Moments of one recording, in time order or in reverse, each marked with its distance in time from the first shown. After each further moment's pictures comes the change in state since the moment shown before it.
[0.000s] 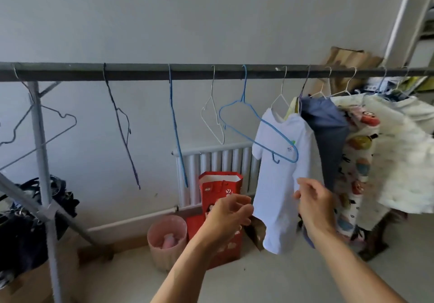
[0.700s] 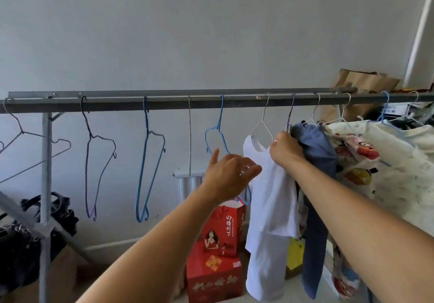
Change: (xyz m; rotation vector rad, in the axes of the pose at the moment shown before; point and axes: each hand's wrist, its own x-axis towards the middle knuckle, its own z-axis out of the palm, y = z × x) left_hand 0.121 0.131 0.029 0.892 0.315 0.390; right_hand 0.205 -0.097 0.027 -0.648 -0.241 -0.325
